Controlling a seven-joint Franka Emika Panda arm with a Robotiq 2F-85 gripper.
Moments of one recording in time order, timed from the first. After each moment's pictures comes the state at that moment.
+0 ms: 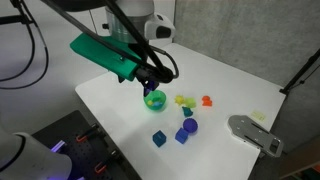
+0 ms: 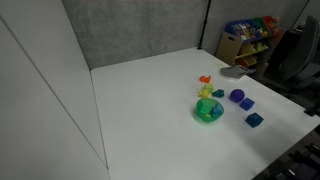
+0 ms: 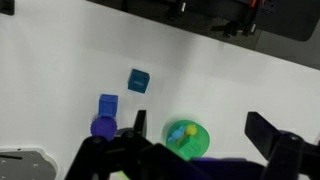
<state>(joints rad) -0.05 -0.57 -0.35 -2.49 -0.08 1.87 -0.53</state>
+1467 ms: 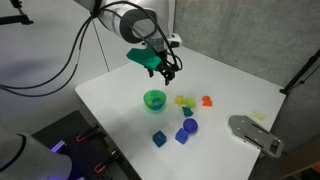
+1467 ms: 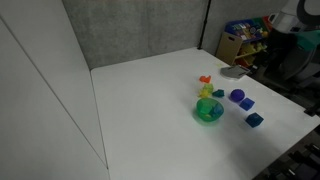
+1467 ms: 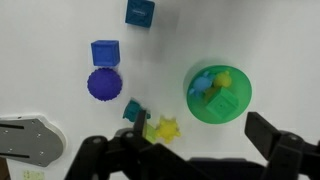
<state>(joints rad) -0.01 -0.03 -0.12 -2.33 0.00 2.35 -0.20</state>
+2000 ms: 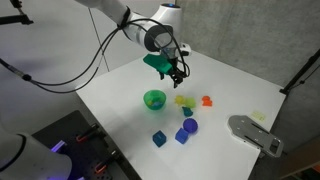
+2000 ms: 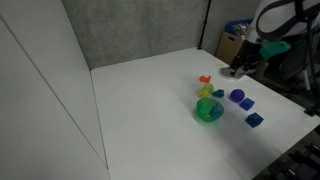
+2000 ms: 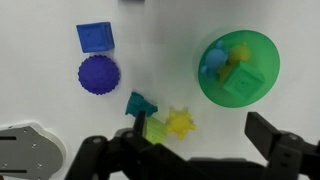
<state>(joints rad) -0.02 0.28 -0.10 -2.09 0.02 2.38 -0.08</state>
